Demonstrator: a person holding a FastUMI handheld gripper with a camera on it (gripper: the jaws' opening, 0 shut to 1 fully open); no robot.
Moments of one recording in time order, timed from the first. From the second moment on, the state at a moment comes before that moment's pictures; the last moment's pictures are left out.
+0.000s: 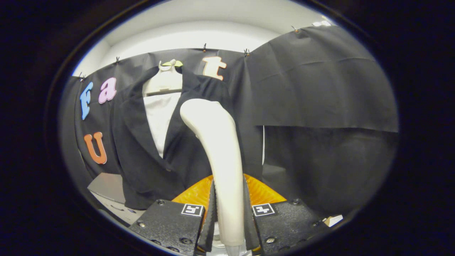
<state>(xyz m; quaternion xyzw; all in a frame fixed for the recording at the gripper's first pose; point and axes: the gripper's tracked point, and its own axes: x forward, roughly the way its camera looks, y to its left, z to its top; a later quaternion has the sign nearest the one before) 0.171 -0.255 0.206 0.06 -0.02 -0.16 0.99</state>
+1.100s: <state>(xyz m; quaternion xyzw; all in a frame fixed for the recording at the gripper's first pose) 0.267 -0.246 0.225 -0.02 -0.01 -0.19 0.98</state>
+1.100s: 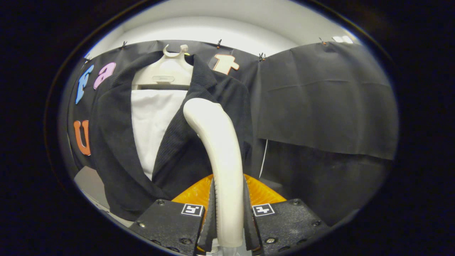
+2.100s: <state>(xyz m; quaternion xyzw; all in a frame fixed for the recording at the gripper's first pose) 0.262 -0.233 0.117 -0.04 0.06 -0.21 0.98</state>
